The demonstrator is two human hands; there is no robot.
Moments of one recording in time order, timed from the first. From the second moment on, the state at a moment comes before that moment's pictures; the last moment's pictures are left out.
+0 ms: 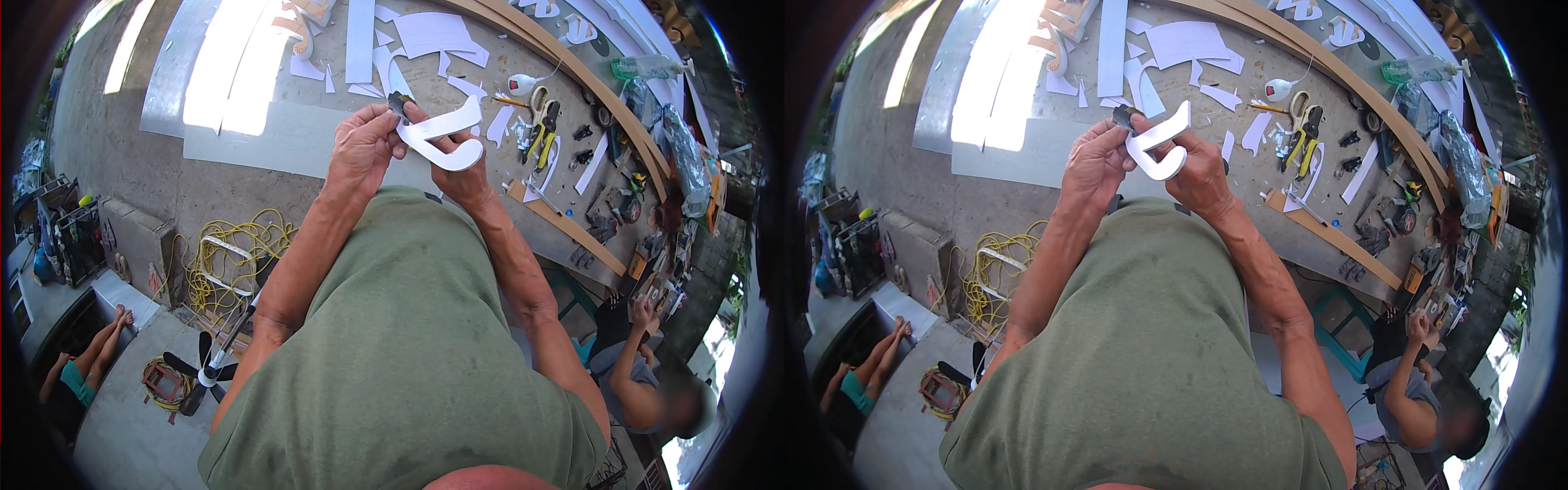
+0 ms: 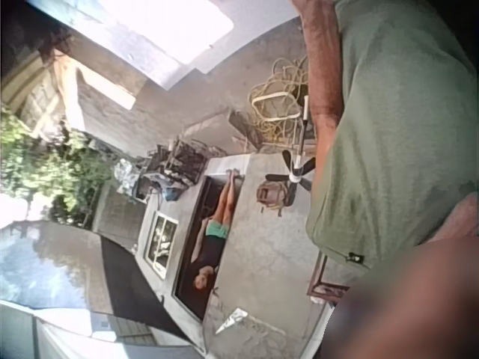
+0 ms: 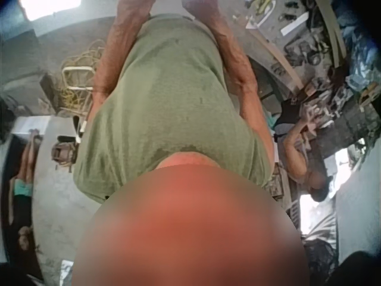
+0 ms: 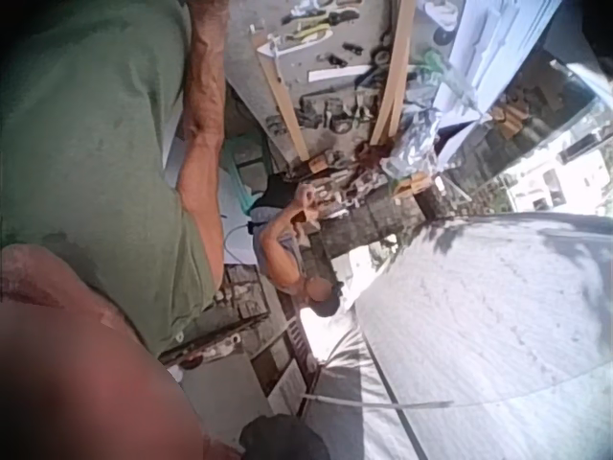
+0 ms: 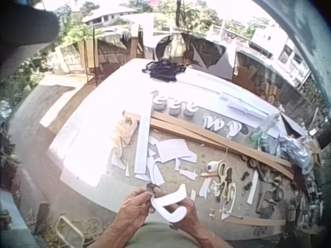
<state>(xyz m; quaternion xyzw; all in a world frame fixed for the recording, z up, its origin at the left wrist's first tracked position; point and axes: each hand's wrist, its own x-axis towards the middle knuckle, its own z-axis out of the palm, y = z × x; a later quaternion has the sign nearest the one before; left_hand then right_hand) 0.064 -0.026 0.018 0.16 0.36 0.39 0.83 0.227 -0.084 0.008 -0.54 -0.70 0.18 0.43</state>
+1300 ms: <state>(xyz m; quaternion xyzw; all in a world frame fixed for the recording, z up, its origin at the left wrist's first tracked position) 0.061 -0.033 0.028 0.16 0.33 0.34 0.86 0.221 -0.092 0.016 -0.48 -0.71 0.17 0.49</state>
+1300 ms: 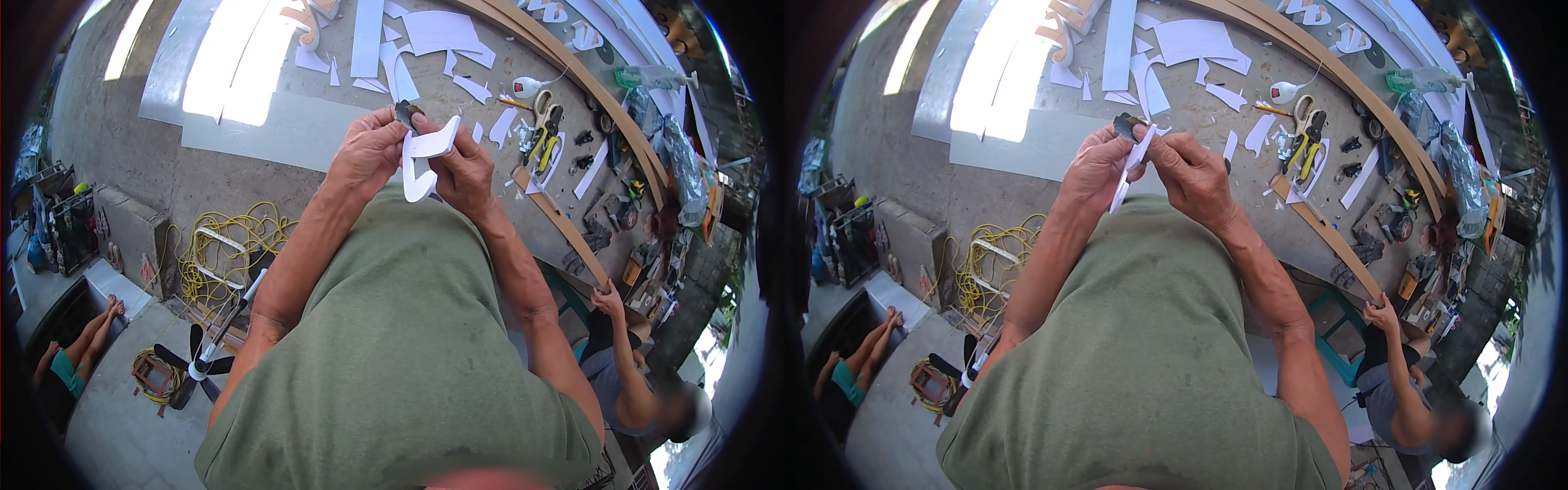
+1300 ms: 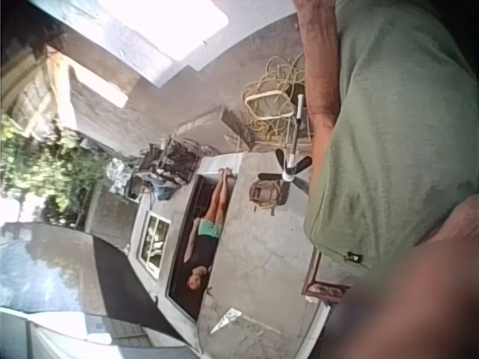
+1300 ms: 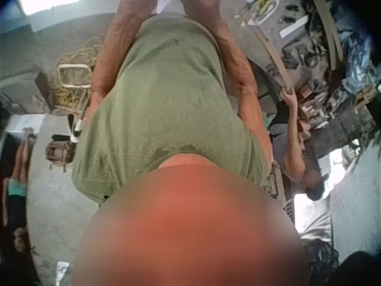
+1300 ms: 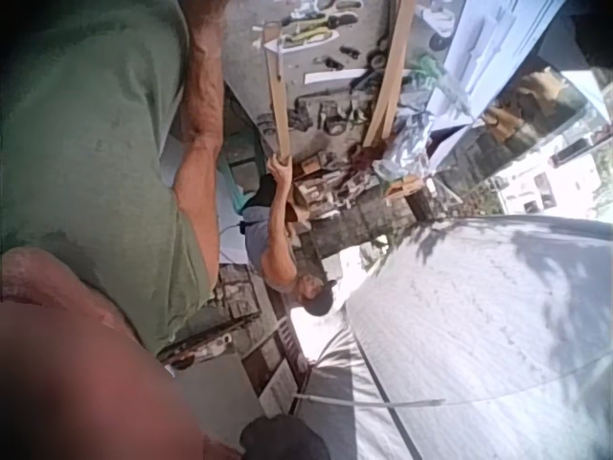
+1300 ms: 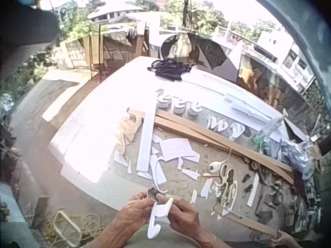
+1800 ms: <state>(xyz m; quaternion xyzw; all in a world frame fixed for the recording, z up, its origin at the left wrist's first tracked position) 0.049 -0.032 0.022 0.13 0.27 0.32 0.90 0.236 -0.092 0.040 -0.46 -0.82 0.07 0.34</state>
